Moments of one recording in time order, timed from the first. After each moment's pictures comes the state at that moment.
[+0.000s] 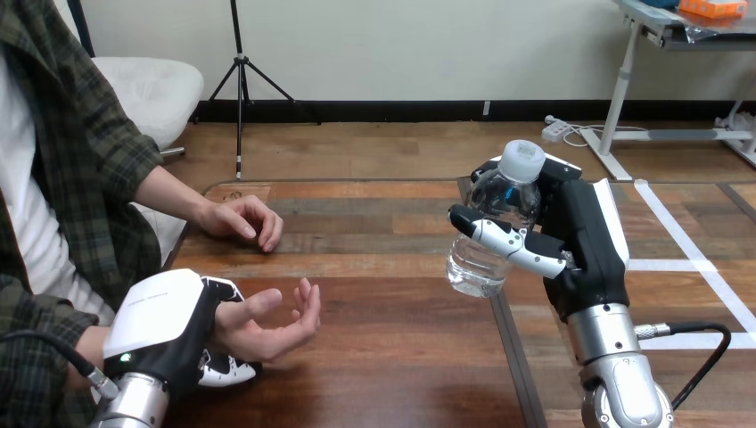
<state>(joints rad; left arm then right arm) 0.07 0.47 -0.18 0.07 0.74 0.04 0.08 -0.19 -0.08 -0.05 0.40 0.02 -0.54 0.10</state>
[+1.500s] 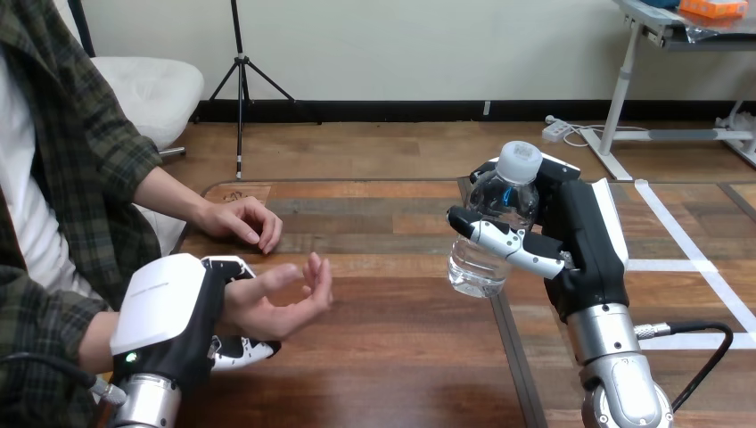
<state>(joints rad) 0.08 0.41 -0.18 0.09 0.70 -0.08 0.27 -0.19 -0.08 -0.05 0.40 -0.01 -0.54 0.09</state>
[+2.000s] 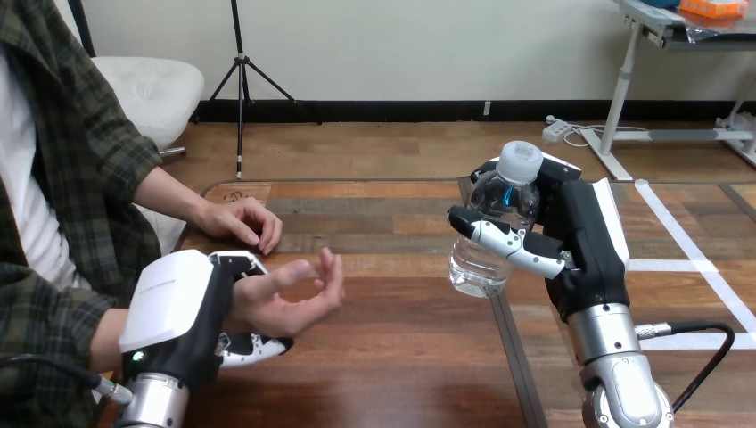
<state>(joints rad) 0.08 0.39 -0.18 0.09 0.68 -0.14 0.27 -0.19 -0.08 -0.05 0.40 -0.01 -0.54 0.08</state>
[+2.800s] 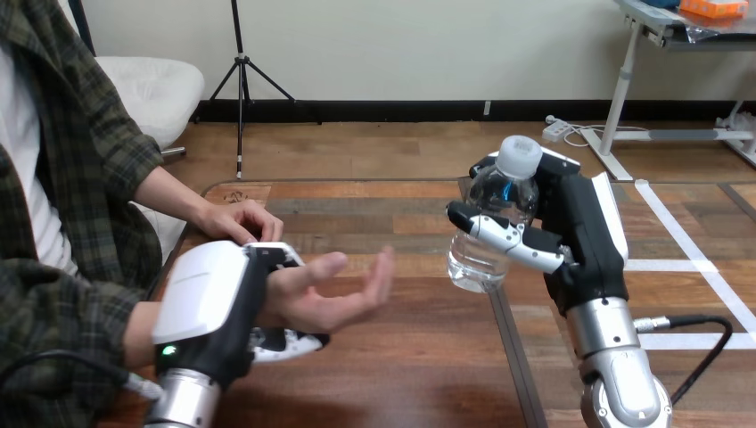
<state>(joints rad) 0.08 0.35 -0.22 0.03 0.71 -0.17 0.27 -0.21 -0.08 -0.05 0.41 0.00 -0.55 0.09</state>
